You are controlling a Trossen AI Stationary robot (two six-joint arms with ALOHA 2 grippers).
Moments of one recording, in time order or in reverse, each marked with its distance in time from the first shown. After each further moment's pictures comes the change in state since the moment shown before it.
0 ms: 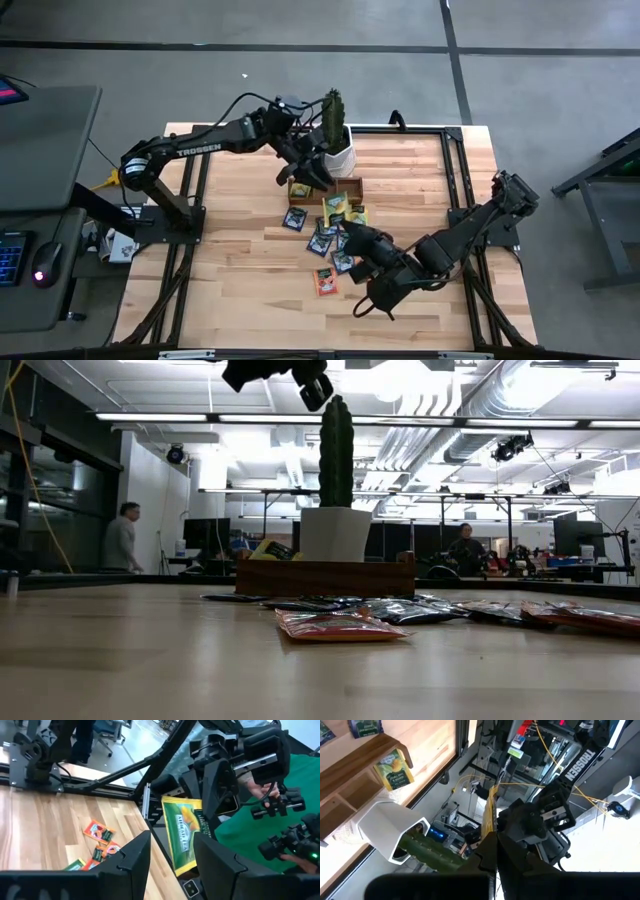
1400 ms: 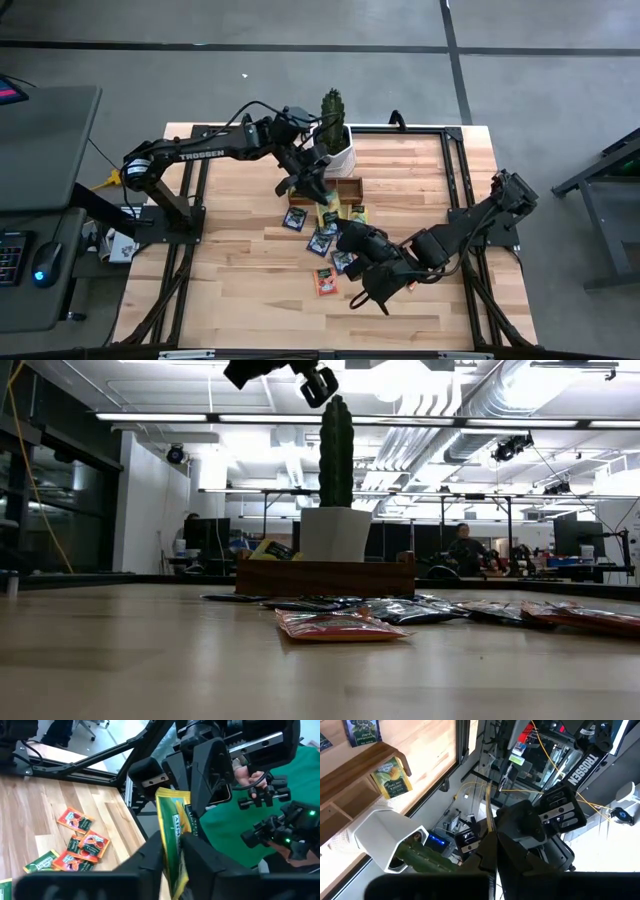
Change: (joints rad) left arm -0.060 0.015 0.000 -0.040 0.027 0.005; right arm -0.045 -0.002 0.000 0.081 -0.075 -0.070
